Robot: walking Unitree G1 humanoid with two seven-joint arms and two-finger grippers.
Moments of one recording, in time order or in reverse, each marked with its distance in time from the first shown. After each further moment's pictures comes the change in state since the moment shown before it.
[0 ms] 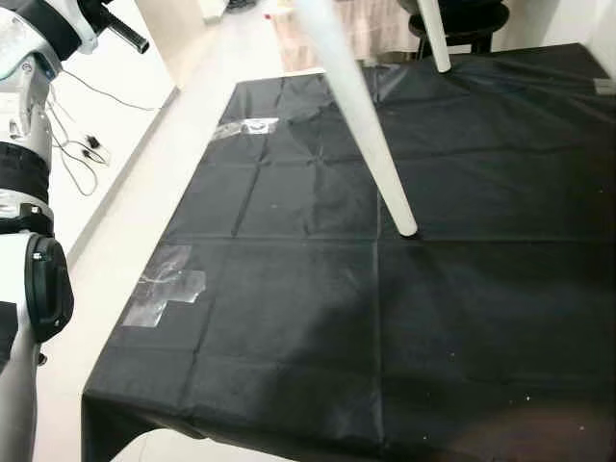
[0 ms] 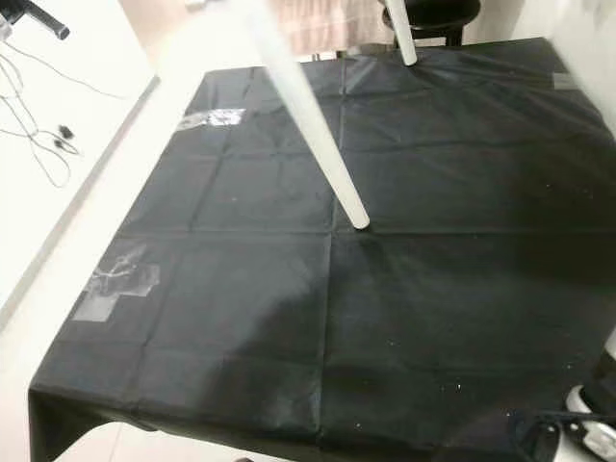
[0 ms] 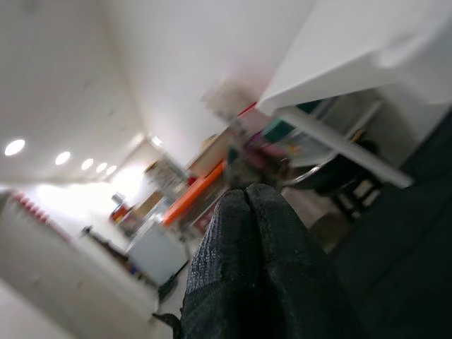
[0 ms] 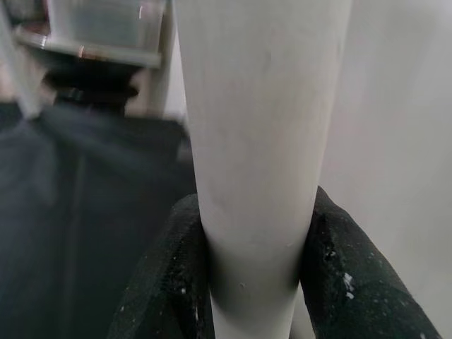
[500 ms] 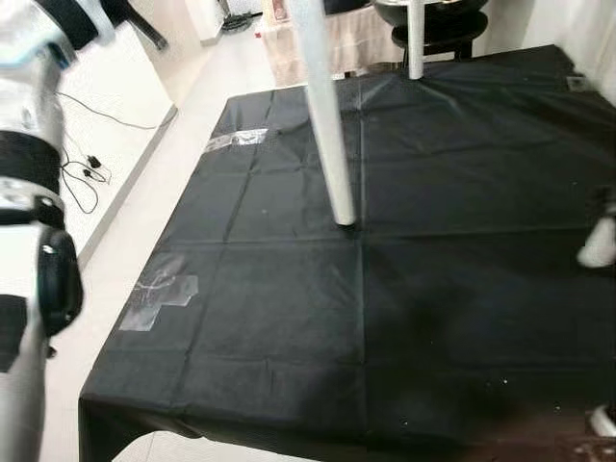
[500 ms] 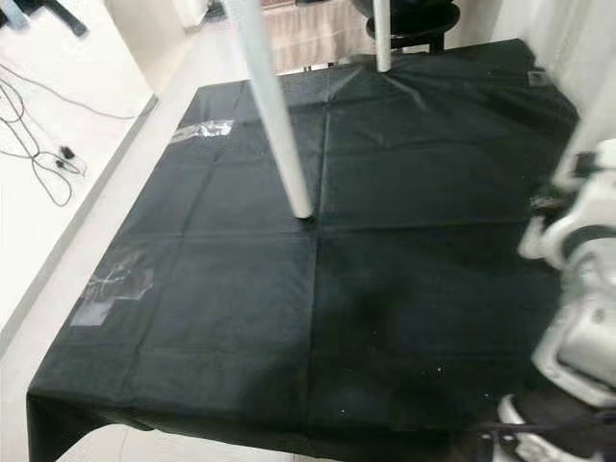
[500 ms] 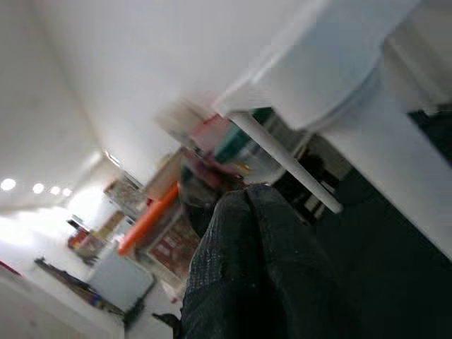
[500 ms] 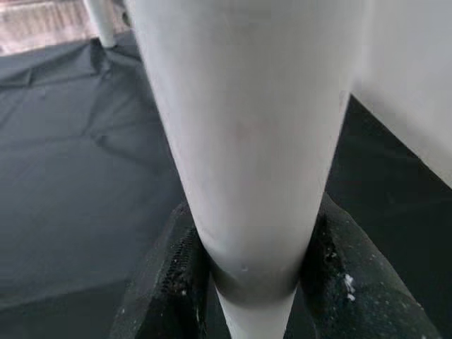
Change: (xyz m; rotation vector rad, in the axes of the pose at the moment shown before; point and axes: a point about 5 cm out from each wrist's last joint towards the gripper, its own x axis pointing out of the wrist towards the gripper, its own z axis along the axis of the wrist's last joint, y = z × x) left arm 0.004 -0.021 -0.010 -0.052 -0.002 -0.085; right arm -0.014 0.064 -0.026 0.233 0.207 0.214
